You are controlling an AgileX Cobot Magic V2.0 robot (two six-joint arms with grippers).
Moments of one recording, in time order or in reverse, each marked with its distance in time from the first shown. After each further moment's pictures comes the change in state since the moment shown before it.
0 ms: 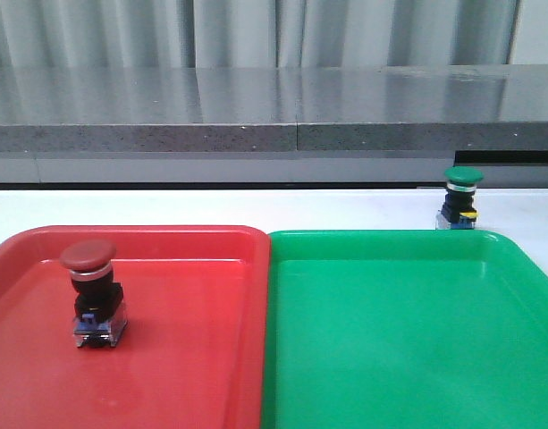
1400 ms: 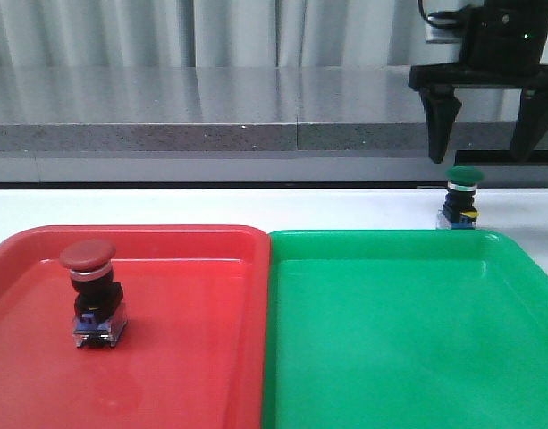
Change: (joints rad) left arm 0.000 0.000 0.000 0.000 0.000 0.001; right arm 0.144 1.203 -1.032 0.114 0.562 -0.002
